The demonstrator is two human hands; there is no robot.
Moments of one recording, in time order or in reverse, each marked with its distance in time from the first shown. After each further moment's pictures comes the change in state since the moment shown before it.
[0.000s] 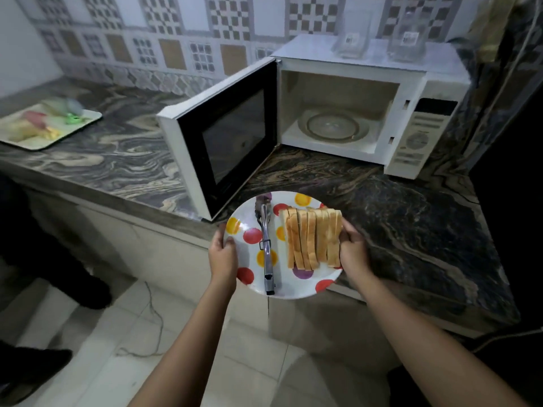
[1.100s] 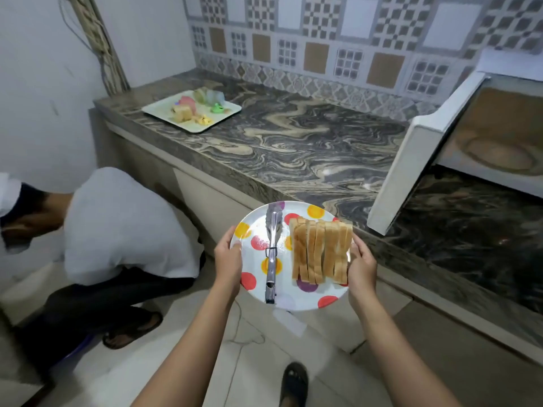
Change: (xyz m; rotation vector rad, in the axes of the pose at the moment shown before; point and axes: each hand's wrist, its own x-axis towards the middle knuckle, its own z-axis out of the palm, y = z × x) left_hand 0.107 0.056 -0.332 -0.061 0.172 0.013; right_hand -0.139 -0.018 0.332 0.084 -0.079 0.060
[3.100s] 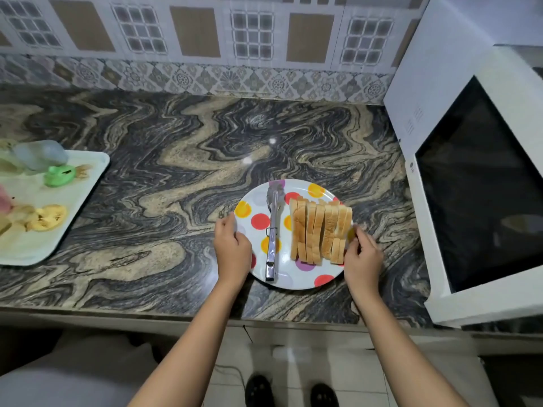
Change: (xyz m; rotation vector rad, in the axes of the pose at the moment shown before) left_hand 0.355 0.024 0.202 0.581 -0.458 0.377; right_hand 0.245 -0.026 0.135 -0.532 0.613 -0.143
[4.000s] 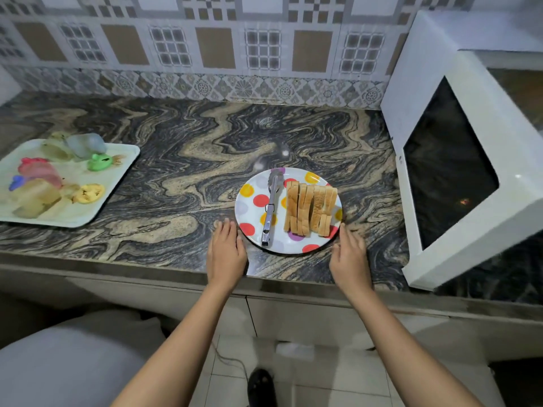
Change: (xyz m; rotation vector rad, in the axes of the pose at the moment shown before) left_hand -0.060 -0.041 -0.033 0.533 -0.097 0.178; right_hand -0.049 0.015 -0.038 -0.334 -0.349 -0.227
